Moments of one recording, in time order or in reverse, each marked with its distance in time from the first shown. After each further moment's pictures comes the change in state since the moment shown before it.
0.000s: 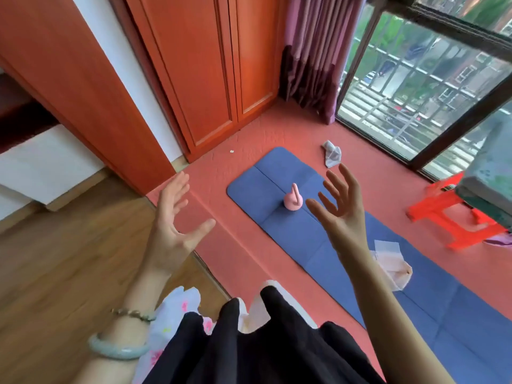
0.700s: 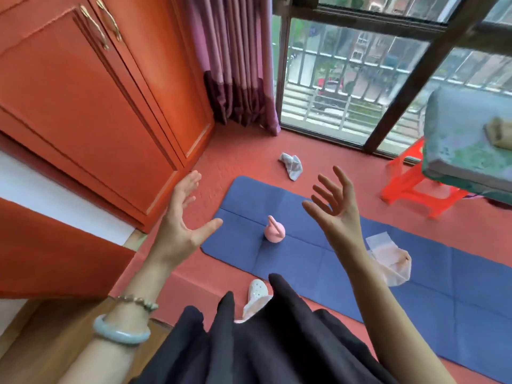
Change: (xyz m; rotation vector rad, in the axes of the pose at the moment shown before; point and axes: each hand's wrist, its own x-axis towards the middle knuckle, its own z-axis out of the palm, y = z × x) left_hand 0.325 -0.045 0.078 0.041 -0.468 0.101; right_hand 0.225 0.029 0.003 -0.016 0.349 0.042
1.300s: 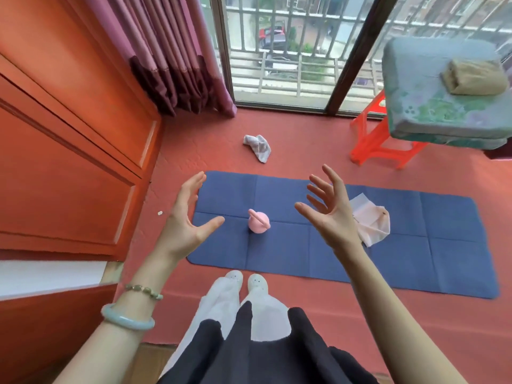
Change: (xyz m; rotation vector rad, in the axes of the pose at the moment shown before) left_hand 0.159 -0.049 0.032 0.020 -0.311 -0.061; right_hand 0.086 0.027 -0.002 -0.076 0.201 0.154
